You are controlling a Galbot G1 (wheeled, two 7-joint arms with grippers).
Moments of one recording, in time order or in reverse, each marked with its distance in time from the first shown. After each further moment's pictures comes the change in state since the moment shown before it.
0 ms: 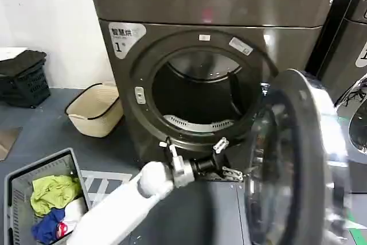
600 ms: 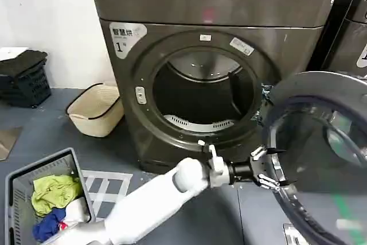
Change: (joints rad) left arm -0.185 -0.193 0.193 0.190 0.000 0.001 0.000; right arm -0.038 0.003 0.133 -0.064 0.028 -0.021 -0.013
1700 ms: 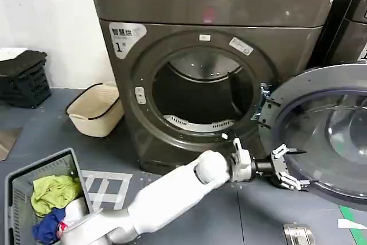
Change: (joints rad) left arm -0.044 -0.081 0.017 0.053 0.001 0.106 0.016; right arm -0.017 -0.084 0.105 -0.190 -0.164 0.051 0.033
